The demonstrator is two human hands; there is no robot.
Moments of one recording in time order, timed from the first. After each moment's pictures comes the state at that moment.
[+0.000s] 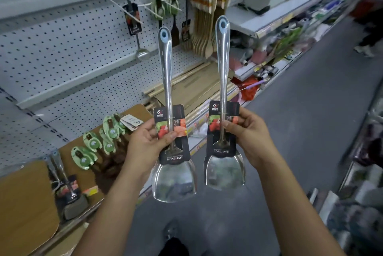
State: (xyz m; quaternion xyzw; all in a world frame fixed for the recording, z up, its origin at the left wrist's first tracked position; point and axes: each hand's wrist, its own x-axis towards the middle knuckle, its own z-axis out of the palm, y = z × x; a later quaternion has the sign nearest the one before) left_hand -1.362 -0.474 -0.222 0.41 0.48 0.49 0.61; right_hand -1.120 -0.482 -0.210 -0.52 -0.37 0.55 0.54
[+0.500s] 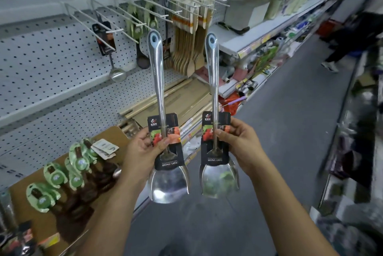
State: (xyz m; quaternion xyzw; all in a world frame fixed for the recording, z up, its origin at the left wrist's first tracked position) left_hand -1.317 -0.361 -0.233 0.40 0.47 0.47 0.62; right_hand -1.077 -0.382 -0.209 -0.56 -0.36 0.53 0.53
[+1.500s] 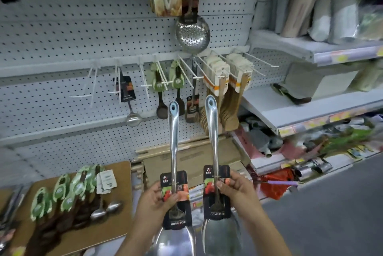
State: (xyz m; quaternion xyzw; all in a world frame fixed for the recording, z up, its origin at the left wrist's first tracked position) left_hand -1.075 -0.231 -0.236 0.31 0.63 0.53 0.48; right_hand -0.878 -0.138 -0.250 -0.47 -0.44 0.67 0.36
